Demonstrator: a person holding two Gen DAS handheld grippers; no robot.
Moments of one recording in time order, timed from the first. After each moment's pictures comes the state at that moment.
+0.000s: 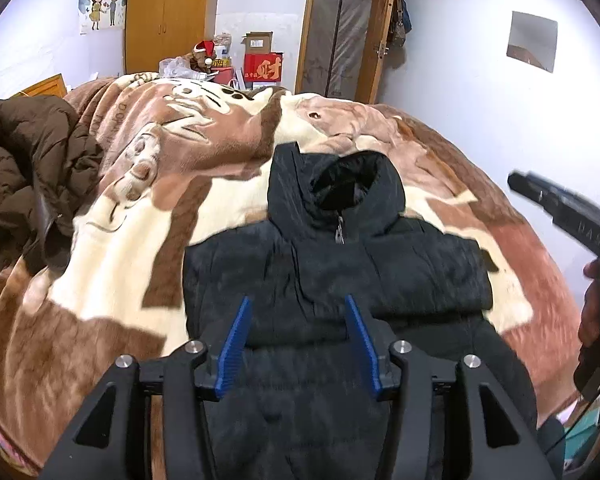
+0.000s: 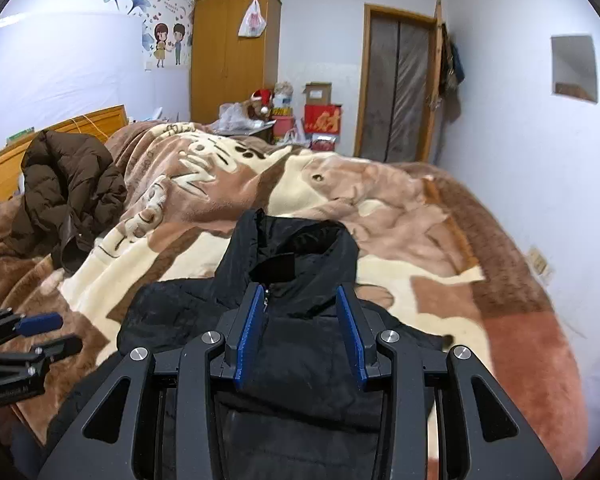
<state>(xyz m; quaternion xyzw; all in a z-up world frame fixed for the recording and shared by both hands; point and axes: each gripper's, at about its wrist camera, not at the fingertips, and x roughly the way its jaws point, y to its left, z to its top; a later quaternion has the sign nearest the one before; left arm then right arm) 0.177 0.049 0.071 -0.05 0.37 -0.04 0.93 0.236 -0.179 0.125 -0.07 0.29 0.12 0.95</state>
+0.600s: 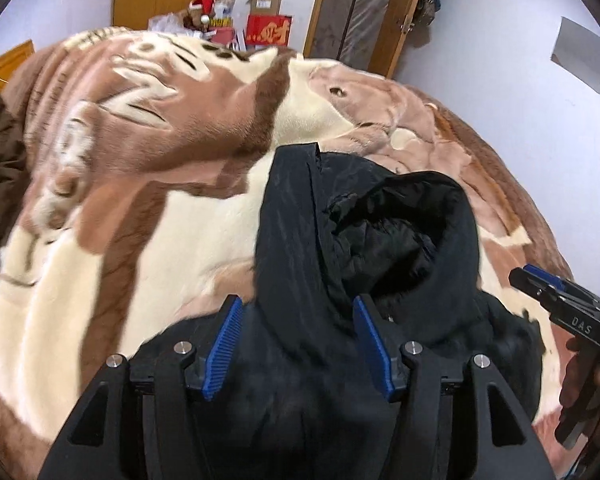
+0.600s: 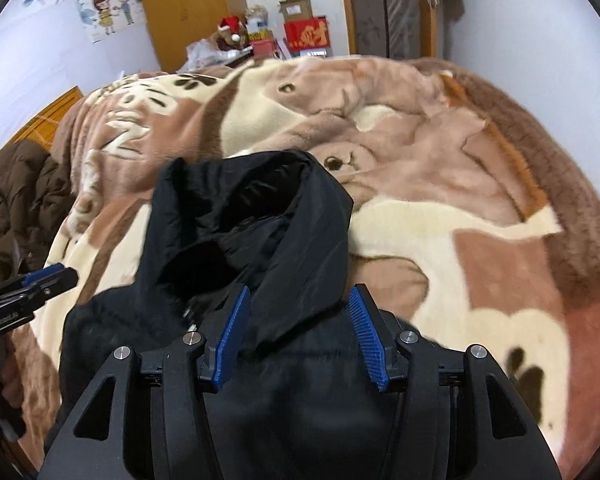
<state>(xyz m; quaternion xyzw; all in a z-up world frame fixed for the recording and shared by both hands) 0.430 0.058 -0.005 -0.09 0.43 -0.04 0.90 0.453 -0.224 0.010 0.01 0.44 0.12 0.89</state>
